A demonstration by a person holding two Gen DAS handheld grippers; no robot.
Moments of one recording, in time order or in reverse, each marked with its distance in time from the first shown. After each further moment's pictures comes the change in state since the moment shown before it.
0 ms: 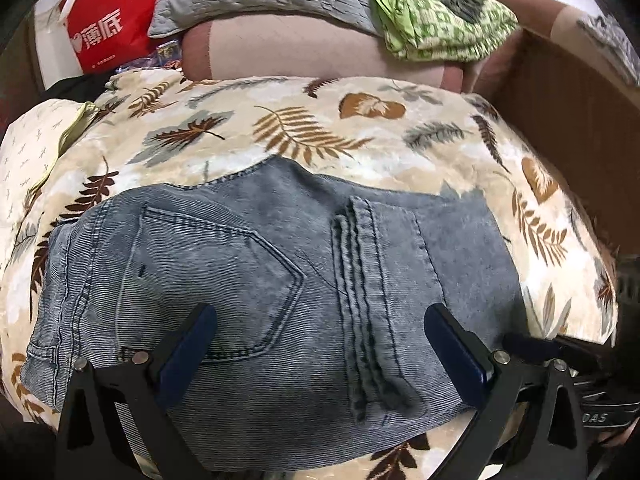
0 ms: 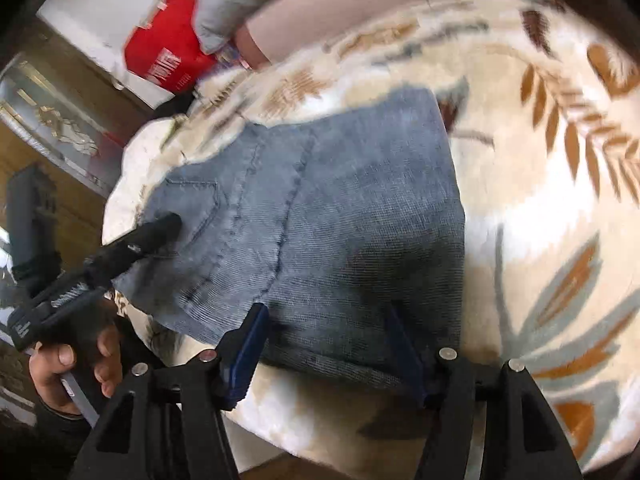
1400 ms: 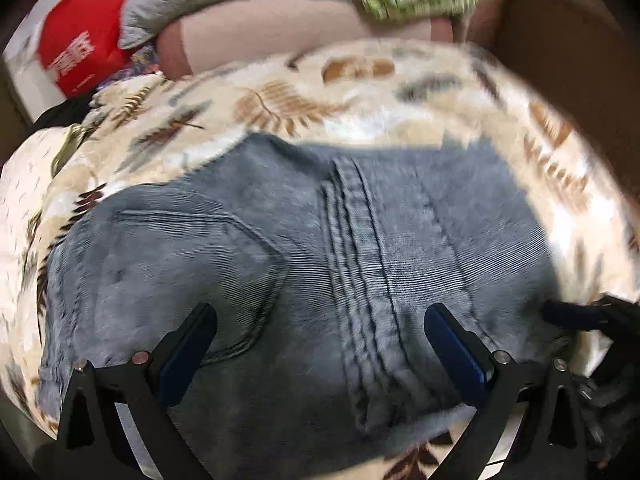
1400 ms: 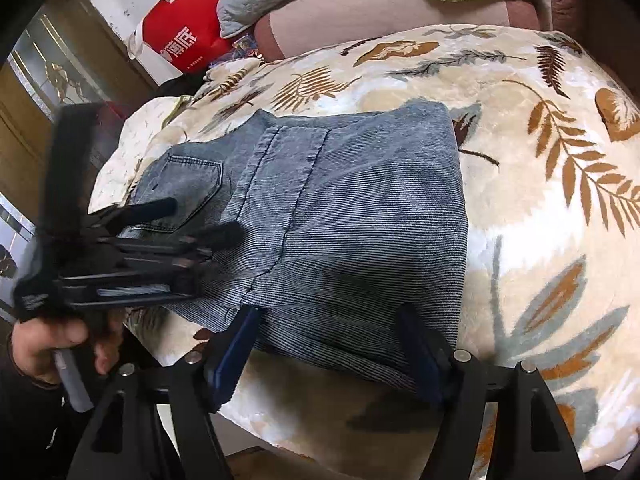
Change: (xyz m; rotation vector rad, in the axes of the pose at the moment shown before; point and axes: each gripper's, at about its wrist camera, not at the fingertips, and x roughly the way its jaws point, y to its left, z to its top) left arm 0.010 -0.013 -0.011 0.107 0.049 0.062; right arm 0.000 0.016 -0.012 -0.122 -0.013 -0.087
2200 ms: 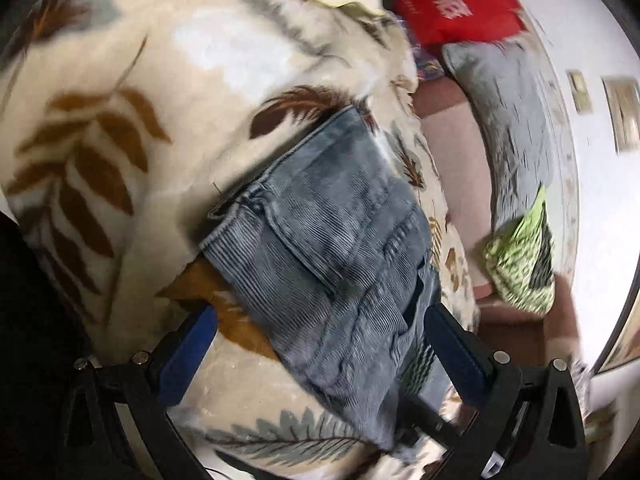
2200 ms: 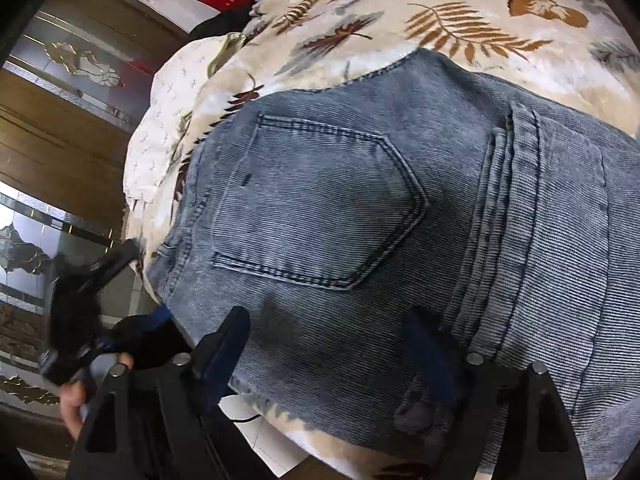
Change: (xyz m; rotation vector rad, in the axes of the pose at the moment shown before) left arm -0.016 0.249 -0.132 -1.177 -0.096 -0.377; right arm 0.105 0.128 0.076 0.004 0.267 0.188
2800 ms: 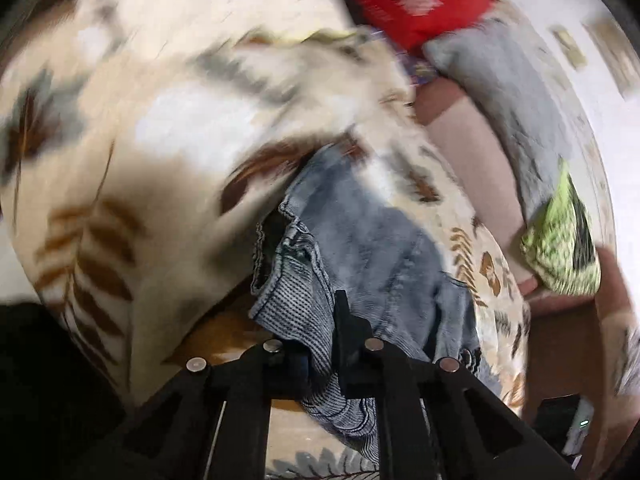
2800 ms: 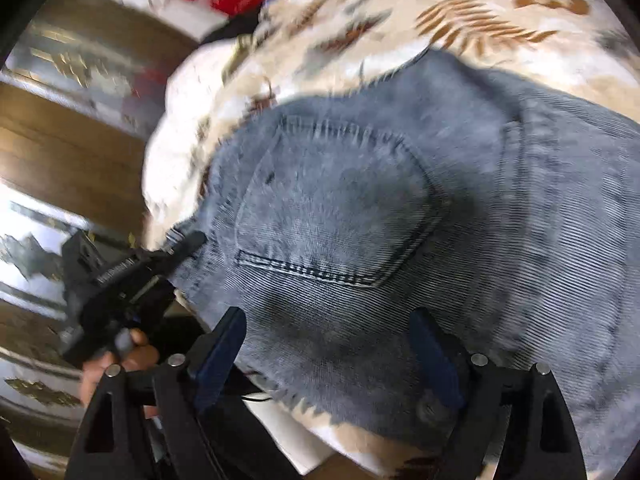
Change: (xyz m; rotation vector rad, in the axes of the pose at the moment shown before) left arm -0.011 -0.054 0.006 0.266 -0.139 0.185; right arm -0.015 -0.004 -0.002 0.038 -0.046 0.113
